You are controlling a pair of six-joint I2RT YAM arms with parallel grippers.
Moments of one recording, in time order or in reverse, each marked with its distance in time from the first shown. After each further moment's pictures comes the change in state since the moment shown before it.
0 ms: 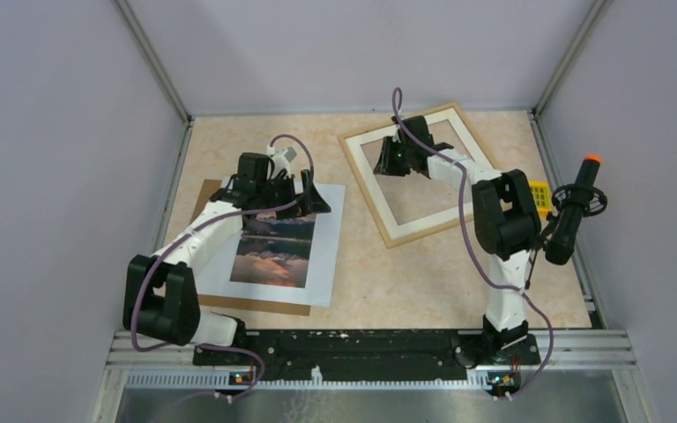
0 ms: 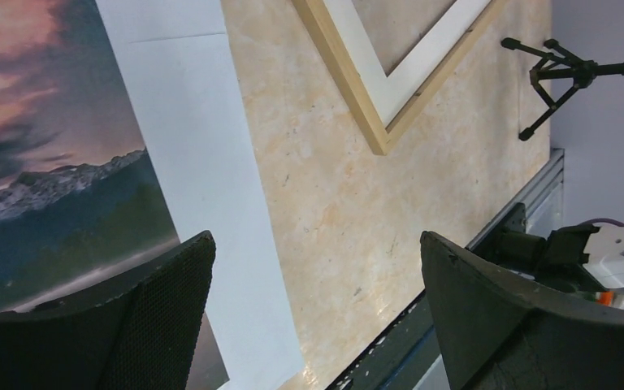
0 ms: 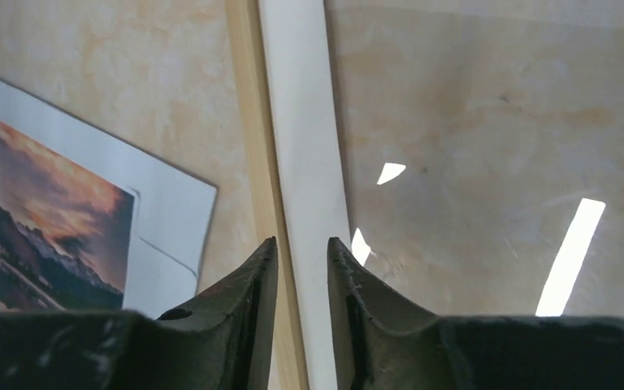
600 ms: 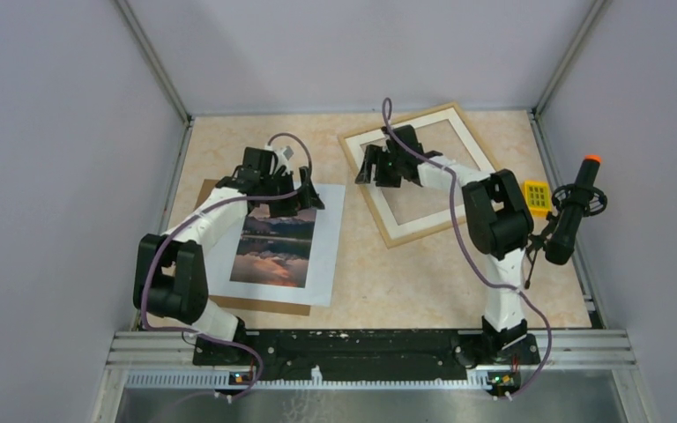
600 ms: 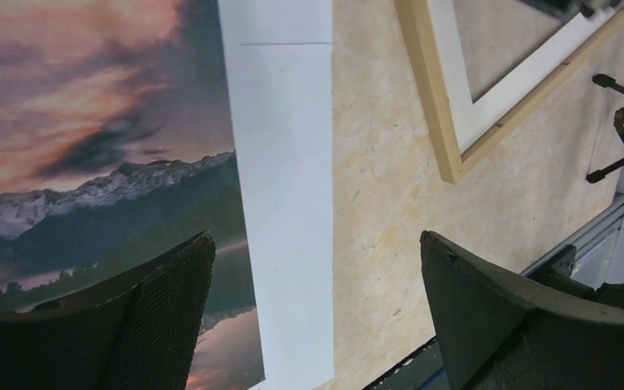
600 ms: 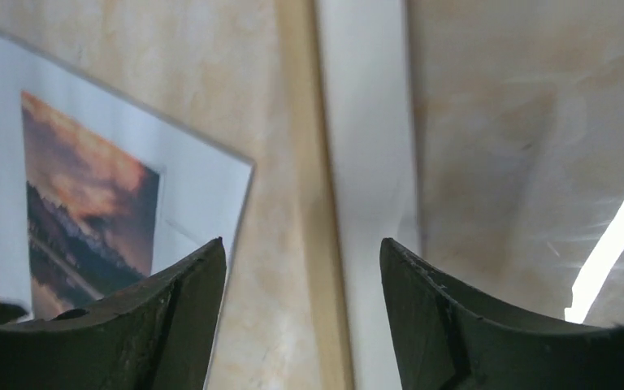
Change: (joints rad) left arm 0.009 0.159 0.099 -0.060 -0.101 0.002; right arm 0.032 0.096 -0.006 0.122 -0.058 0.112
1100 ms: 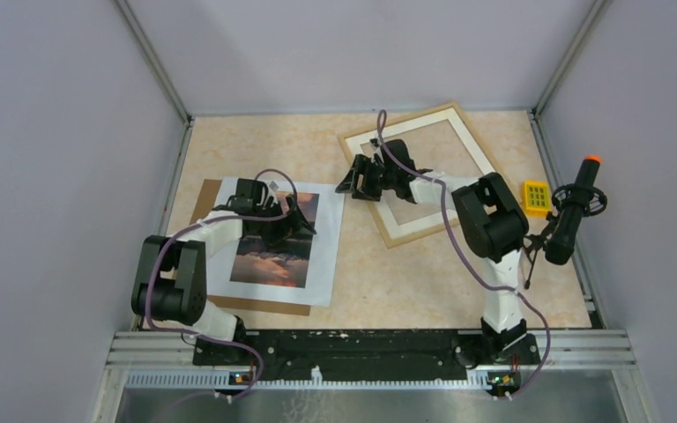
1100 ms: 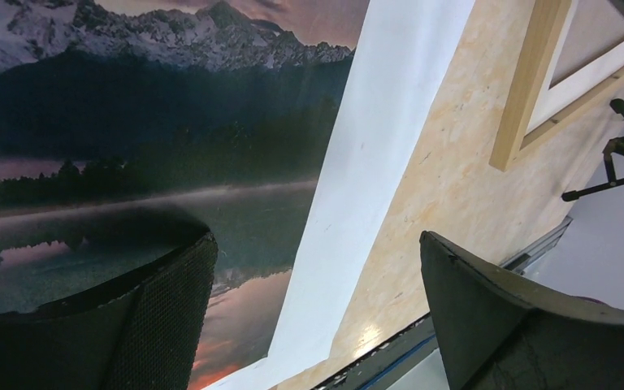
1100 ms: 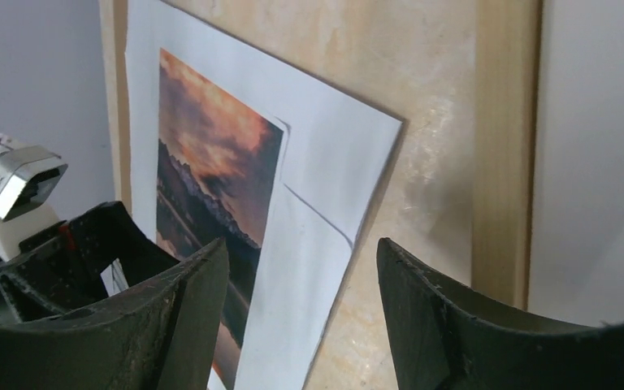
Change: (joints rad) left arm 0.090 -0.009 -0.281 0.093 0.037 -0.169; right arm 0.084 -0.049 -0.182 0.291 -0.206 0.246
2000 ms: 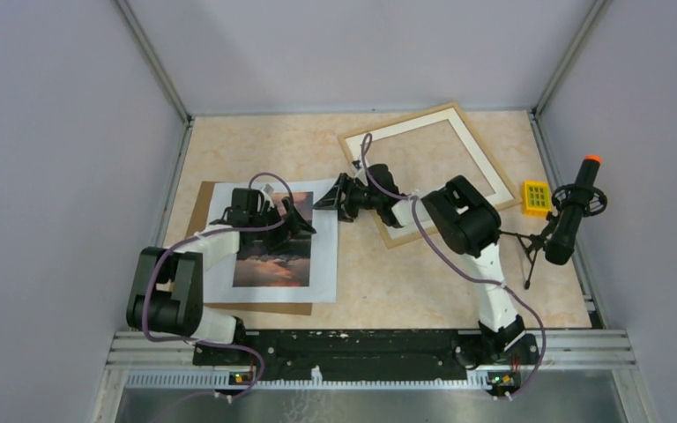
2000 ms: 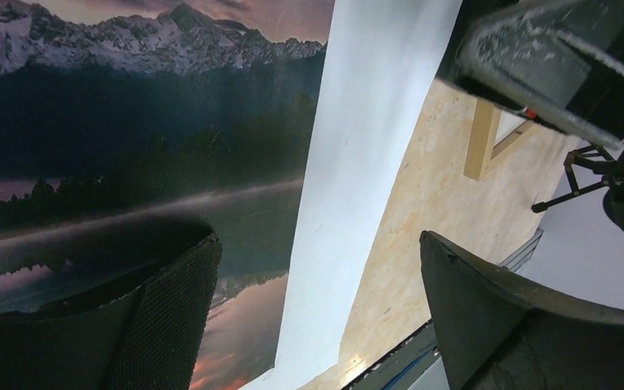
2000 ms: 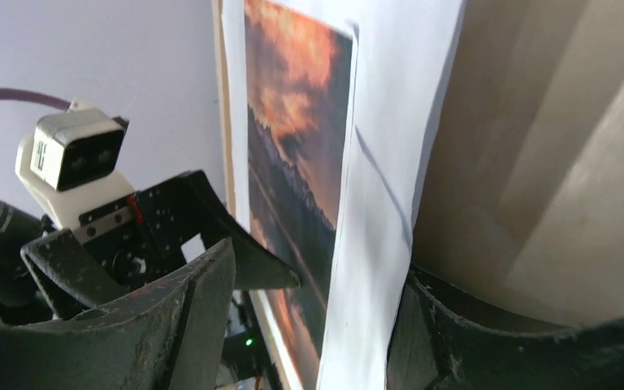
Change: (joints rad) left arm 0.013 -0.068 -0.142 0.207 0.021 -0.082; right arm 0.103 0.183 -0.074 0.471 -0.158 0.353
